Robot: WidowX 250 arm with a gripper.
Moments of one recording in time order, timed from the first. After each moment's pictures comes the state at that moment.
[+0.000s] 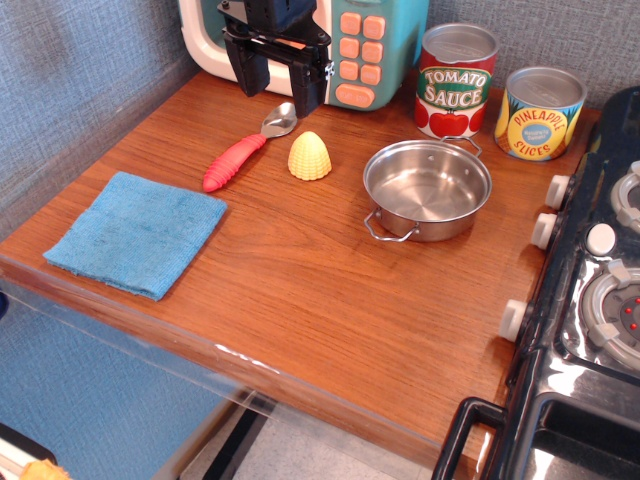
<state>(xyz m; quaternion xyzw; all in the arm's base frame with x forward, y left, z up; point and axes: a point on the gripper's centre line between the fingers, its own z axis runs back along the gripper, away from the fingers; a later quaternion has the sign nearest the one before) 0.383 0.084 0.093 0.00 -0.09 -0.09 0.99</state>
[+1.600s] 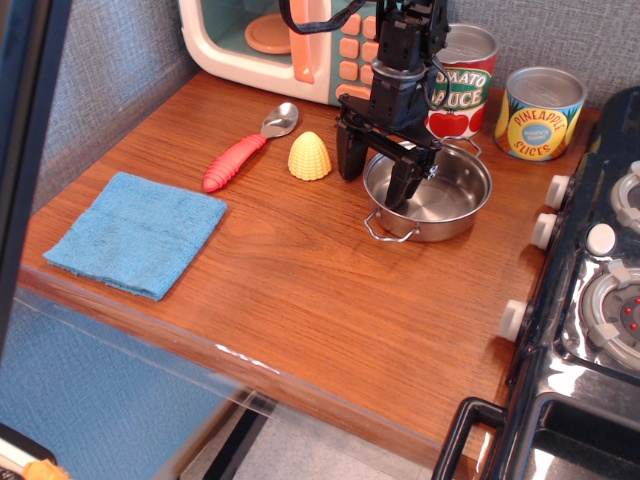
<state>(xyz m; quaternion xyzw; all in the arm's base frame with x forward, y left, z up) 0.409 0.002 0.008 0.04 0.03 -0.15 0.99</state>
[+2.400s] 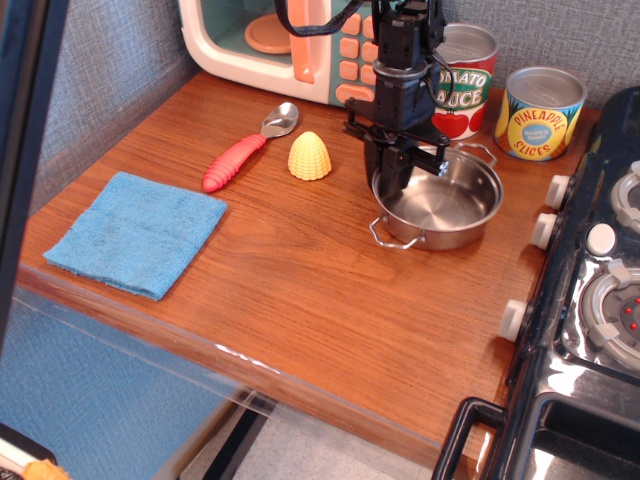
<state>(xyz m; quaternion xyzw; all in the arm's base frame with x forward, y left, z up) 0.404 -0.019 0.011 -0.04 0.03 -0.16 0.99</state>
